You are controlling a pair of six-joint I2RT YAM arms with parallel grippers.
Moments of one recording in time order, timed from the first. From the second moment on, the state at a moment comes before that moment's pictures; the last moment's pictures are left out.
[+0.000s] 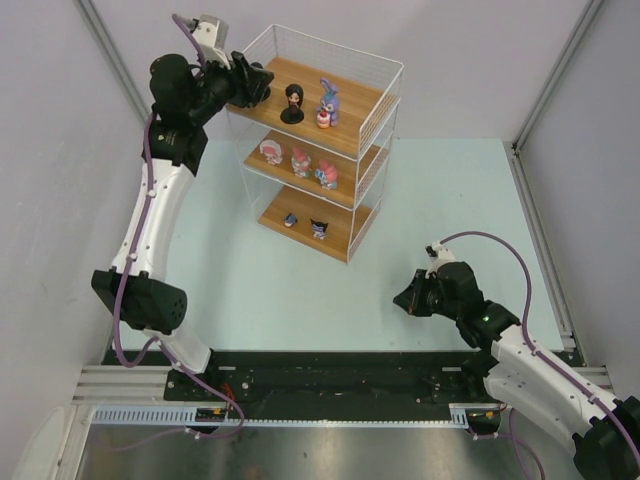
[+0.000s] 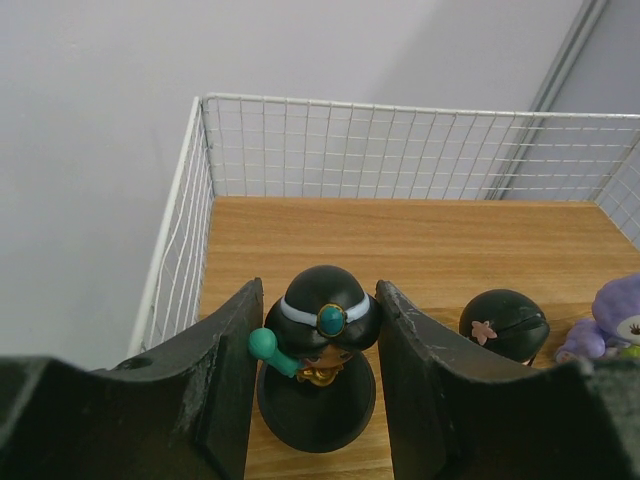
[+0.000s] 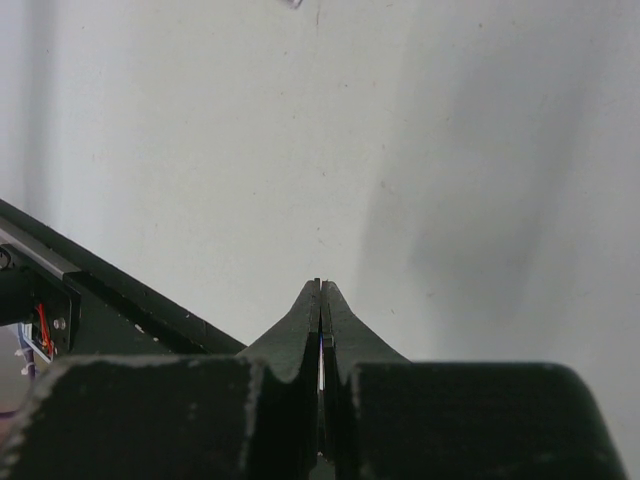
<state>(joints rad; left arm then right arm) -0.17 1.68 1.96 -0.18 0.43 -0.13 0.56 0.72 0.37 -0.27 -0.15 0.63</state>
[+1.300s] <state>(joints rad) -0.24 1.68 1.97 -0.29 0.27 -0.12 0.54 0.70 0.37 -0.27 -0.17 0.62</state>
